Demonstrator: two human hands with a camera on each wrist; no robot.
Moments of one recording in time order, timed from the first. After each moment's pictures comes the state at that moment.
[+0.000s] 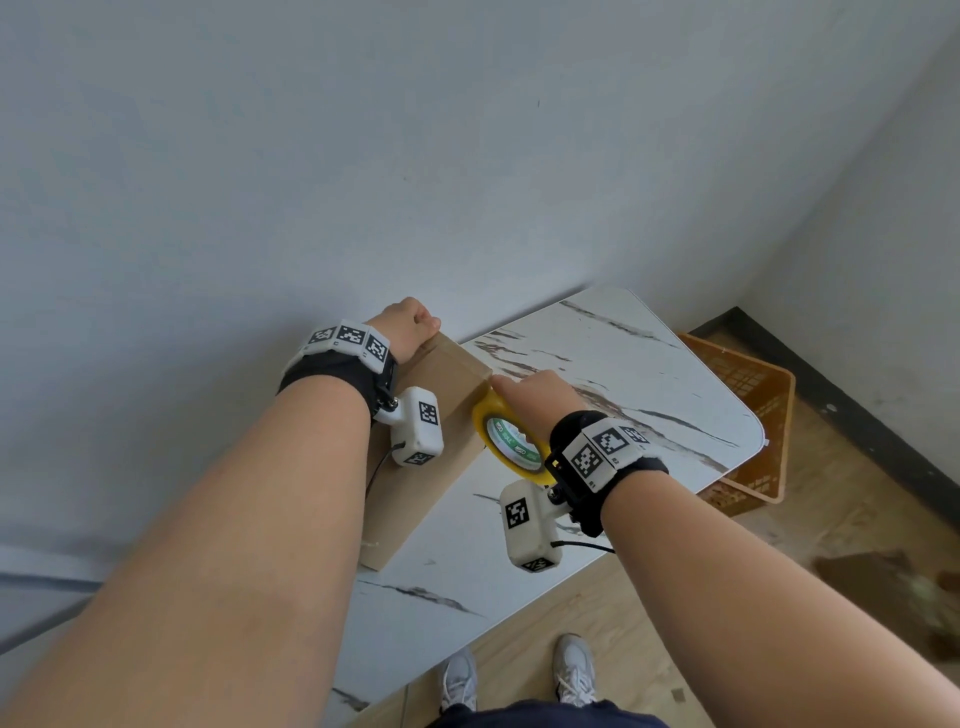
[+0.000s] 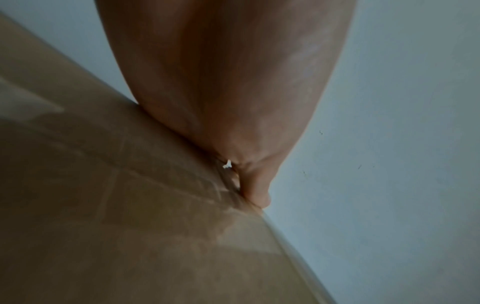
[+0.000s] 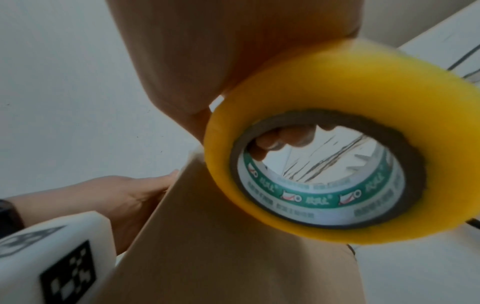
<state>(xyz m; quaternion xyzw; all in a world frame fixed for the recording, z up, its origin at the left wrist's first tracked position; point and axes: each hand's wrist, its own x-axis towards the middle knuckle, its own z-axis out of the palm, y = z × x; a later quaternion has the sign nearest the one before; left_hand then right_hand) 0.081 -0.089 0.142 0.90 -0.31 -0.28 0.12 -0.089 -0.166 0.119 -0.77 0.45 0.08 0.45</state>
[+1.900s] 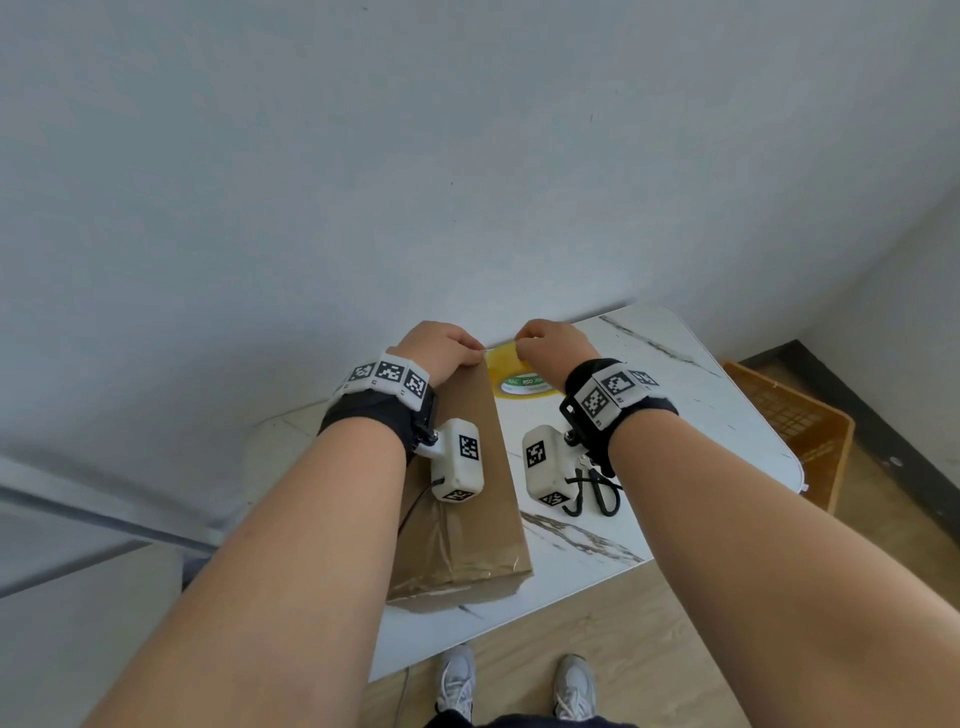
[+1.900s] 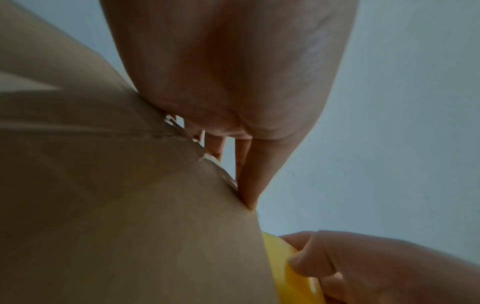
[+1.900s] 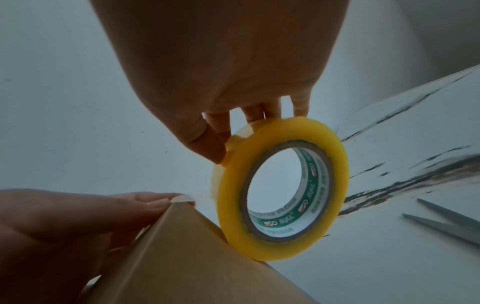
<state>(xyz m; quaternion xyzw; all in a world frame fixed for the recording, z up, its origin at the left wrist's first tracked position) 0.040 -0.075 0.147 0.89 -0.25 -0.27 0.27 -0.047 -0.209 0.130 -0.86 0.33 0.04 0.39</state>
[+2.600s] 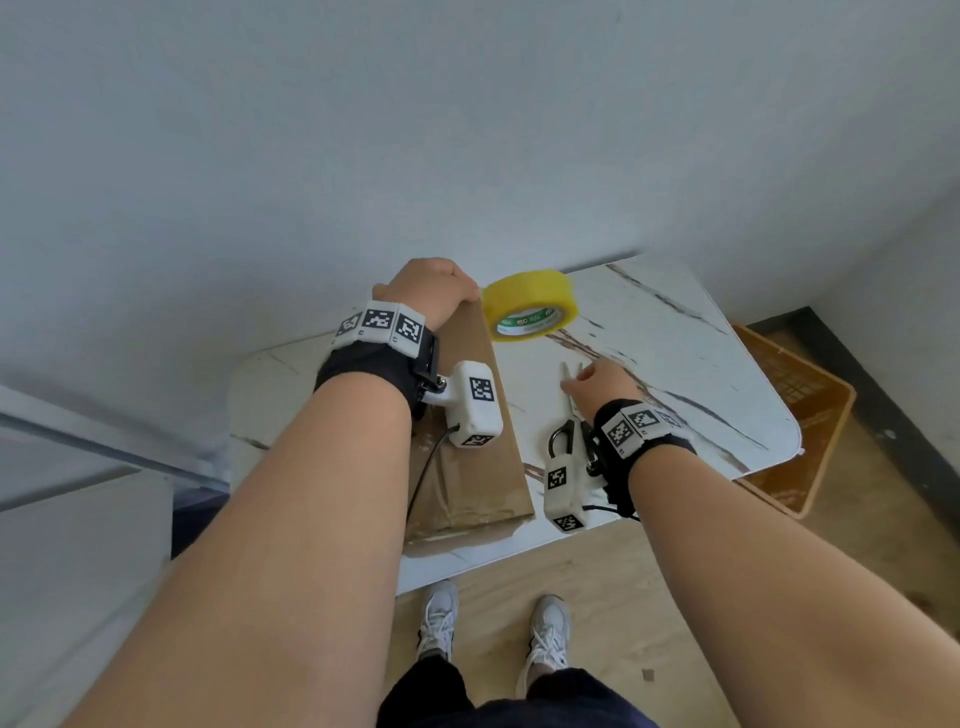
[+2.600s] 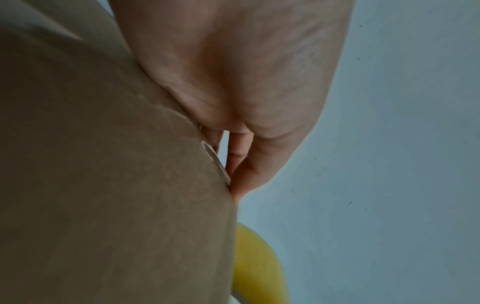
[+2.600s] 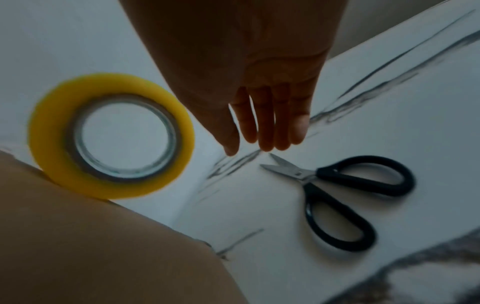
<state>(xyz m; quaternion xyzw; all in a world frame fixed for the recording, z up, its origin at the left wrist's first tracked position) 0.023 -0.079 0.143 0.90 -0.16 -0.25 0.31 -0.120 -0.228 0.029 -0.81 0.46 0.10 0.34</state>
